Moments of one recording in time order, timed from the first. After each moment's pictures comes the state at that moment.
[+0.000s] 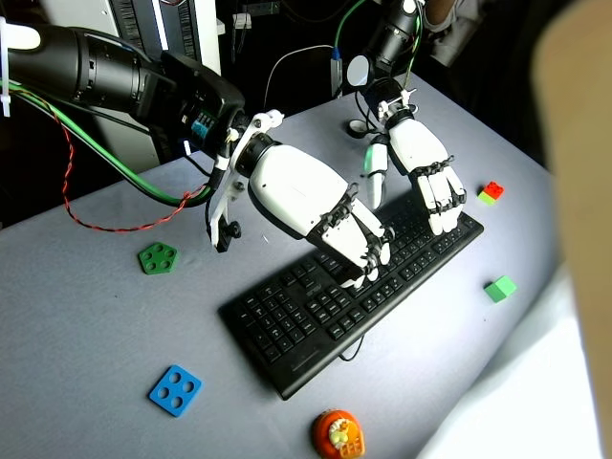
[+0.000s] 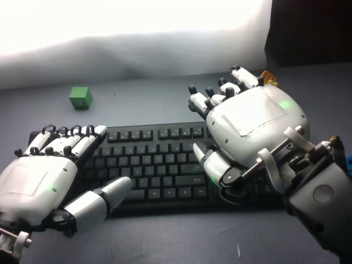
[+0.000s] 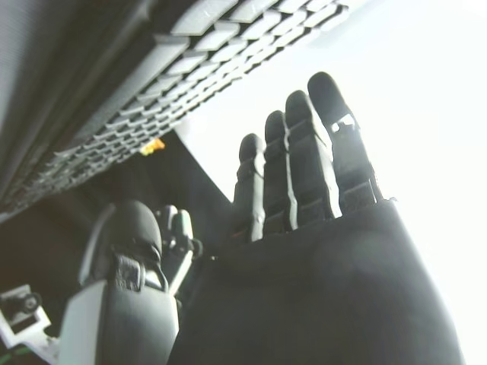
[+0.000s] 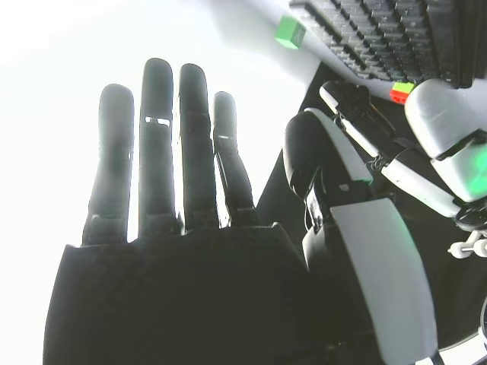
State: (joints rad) left arm 1.03 -1.12 0.88 2.49 1.32 -1.83; right arm -0.44 -1.27 0.69 1.10 1.05 -2.27
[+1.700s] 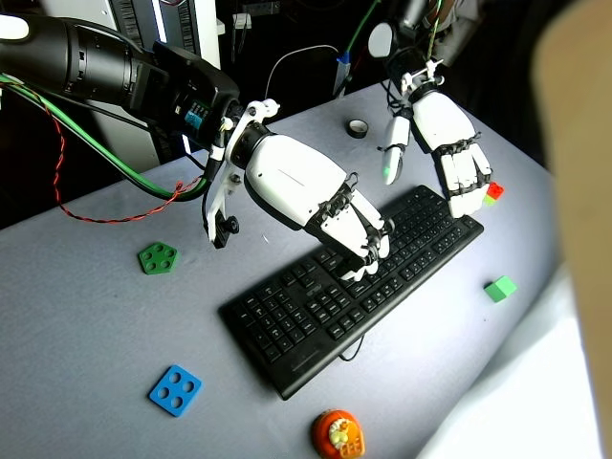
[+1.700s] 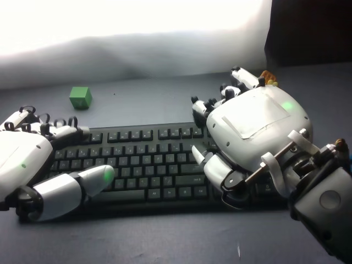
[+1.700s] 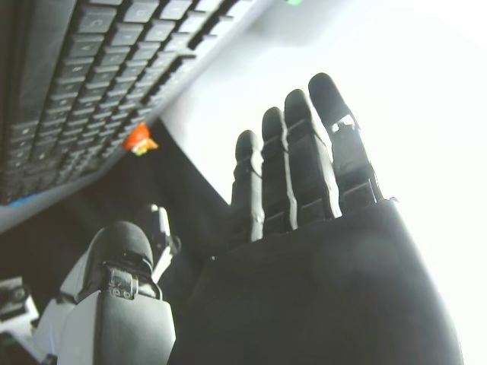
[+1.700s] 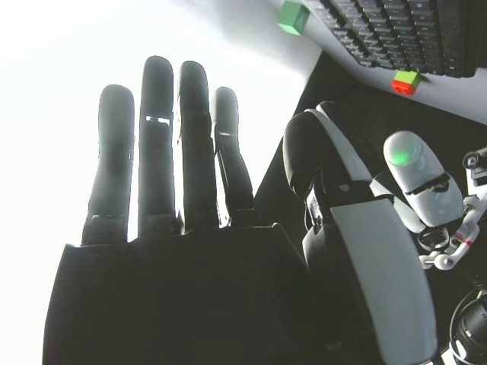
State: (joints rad) left arm 0.95 -0.84 0.72 2.50 1.09 -1.83; right arm -0.45 -1.25 0.66 1.08 1.05 -2.27
